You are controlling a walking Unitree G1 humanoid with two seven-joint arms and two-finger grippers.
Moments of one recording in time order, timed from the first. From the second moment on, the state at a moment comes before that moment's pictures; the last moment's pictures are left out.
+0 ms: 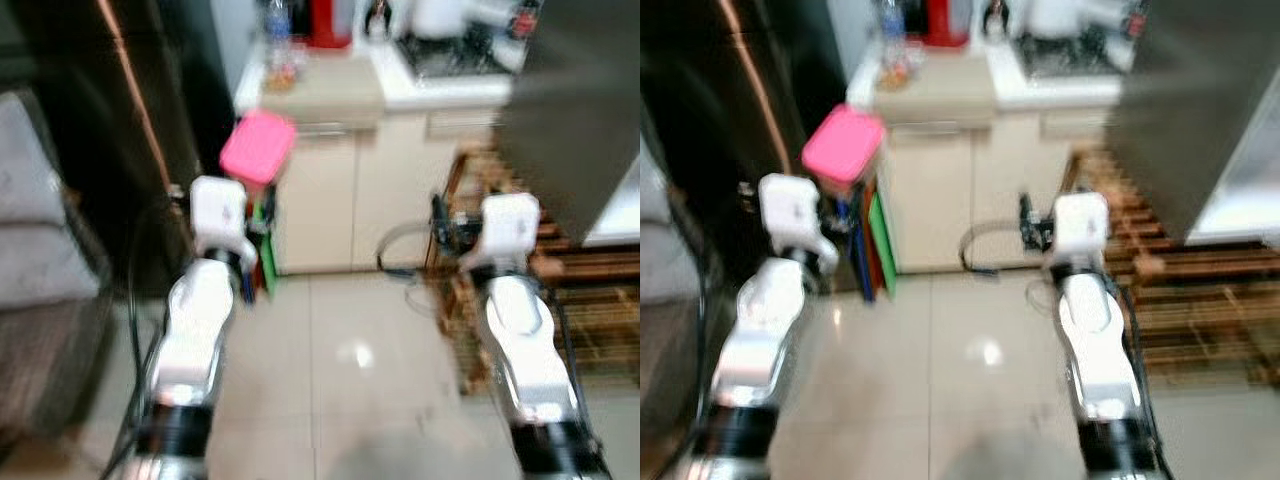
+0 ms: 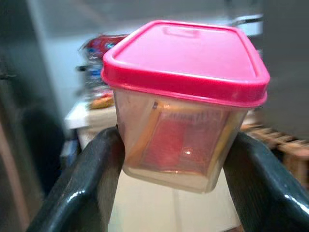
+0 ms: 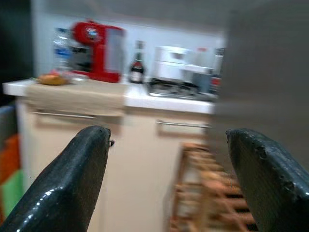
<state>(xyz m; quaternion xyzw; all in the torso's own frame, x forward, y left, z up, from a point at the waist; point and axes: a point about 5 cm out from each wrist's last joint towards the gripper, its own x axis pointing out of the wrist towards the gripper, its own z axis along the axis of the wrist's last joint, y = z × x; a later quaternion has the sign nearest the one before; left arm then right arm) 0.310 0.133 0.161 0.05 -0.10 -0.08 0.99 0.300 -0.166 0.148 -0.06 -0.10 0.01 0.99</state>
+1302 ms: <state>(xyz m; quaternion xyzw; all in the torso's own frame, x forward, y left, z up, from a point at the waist) 0.316 0.157 0.129 0.04 -0.03 -0.02 1.00 0.281 -0.204 0.129 -0.09 -0.07 -0.04 0.99</state>
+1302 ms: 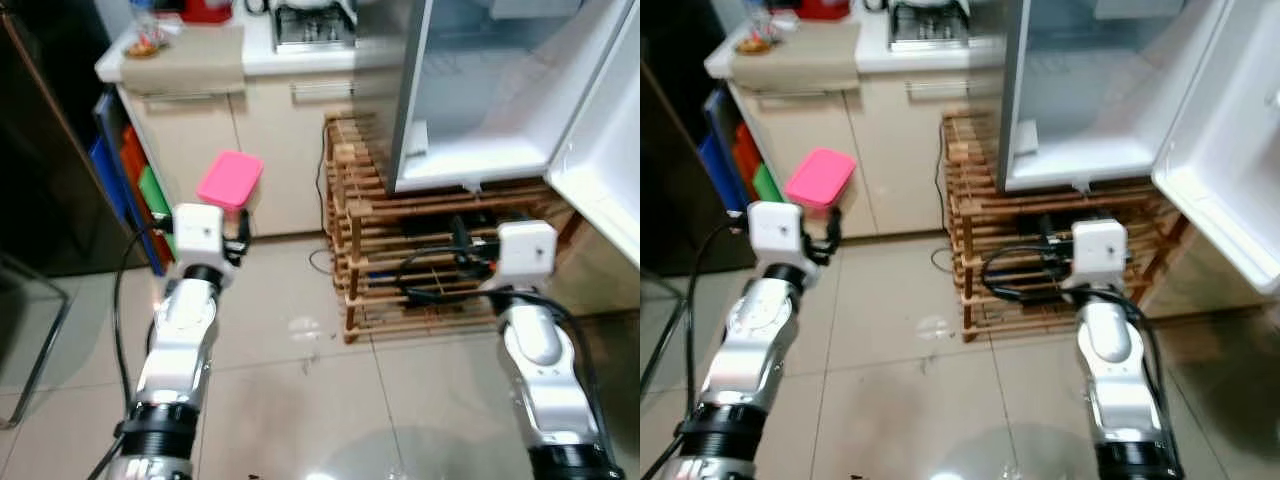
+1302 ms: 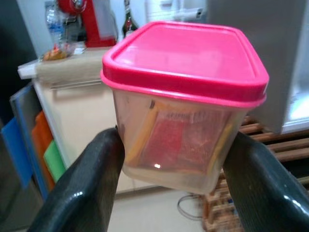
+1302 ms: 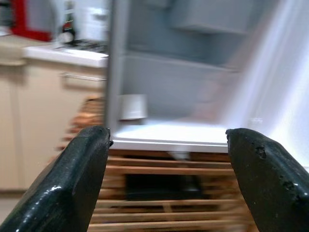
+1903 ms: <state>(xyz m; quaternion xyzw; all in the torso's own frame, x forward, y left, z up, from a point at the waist) 0.316 0.142 0.140 0.02 -0.07 -0.09 0.99 0.271 -0.191 0.117 -0.07 -0.06 -0.04 0.99</state>
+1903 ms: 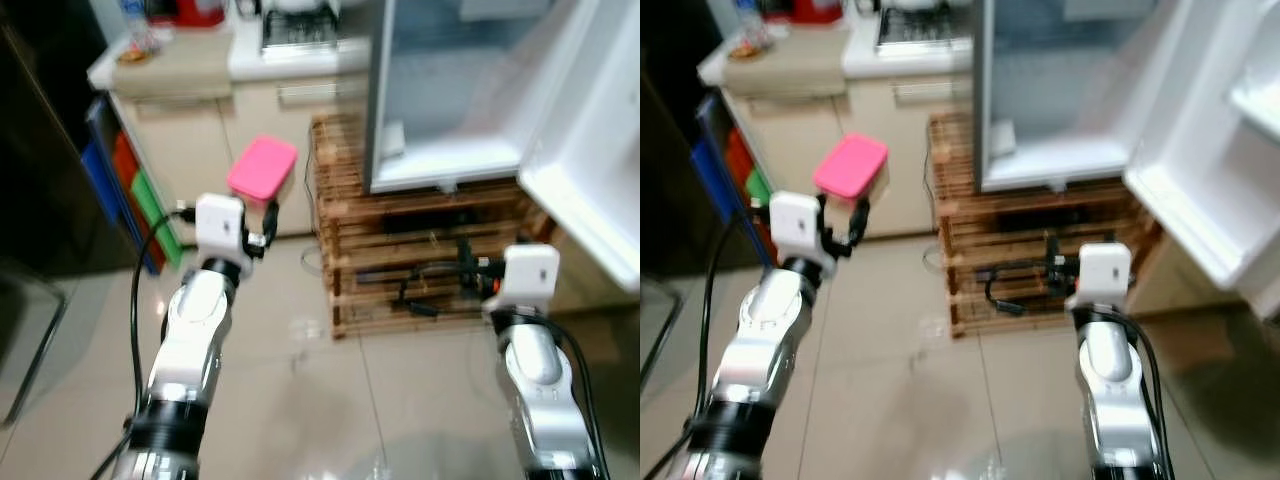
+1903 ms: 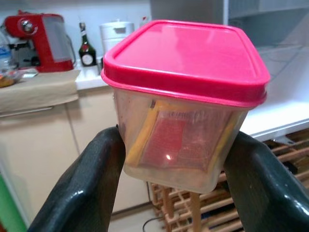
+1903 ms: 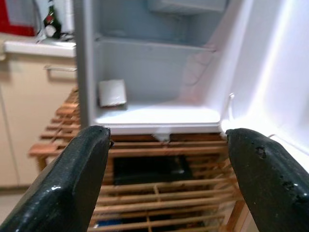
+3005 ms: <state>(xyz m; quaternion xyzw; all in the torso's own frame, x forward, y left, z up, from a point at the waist) 0.315 0.141 0.136 0.02 -0.06 -0.07 1.00 0.273 -0.187 0.118 -0.08 -0.06 -0.02 0.99</state>
